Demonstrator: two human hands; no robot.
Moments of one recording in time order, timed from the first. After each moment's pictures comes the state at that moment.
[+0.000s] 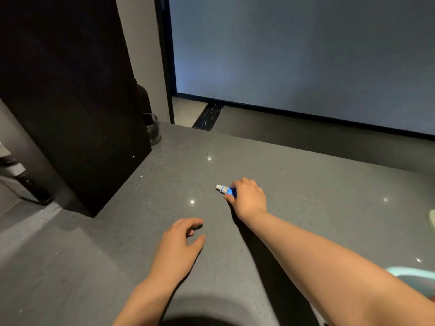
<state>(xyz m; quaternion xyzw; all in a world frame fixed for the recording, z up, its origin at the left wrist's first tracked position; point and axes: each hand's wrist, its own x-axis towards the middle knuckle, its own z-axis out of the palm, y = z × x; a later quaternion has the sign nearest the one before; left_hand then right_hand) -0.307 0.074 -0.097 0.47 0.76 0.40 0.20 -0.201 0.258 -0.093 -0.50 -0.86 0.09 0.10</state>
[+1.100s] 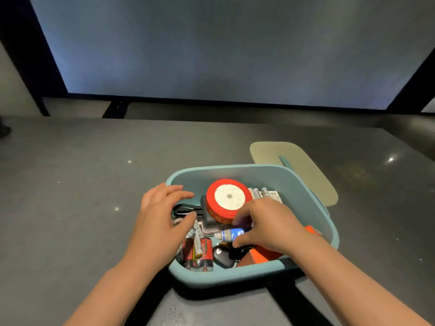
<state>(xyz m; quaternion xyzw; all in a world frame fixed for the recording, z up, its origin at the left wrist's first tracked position) -0.026 0.026 -0.012 0.66 0.63 0.38 0.18 0.191 0.066 0.014 -0.54 -0.83 0.11 0.03</state>
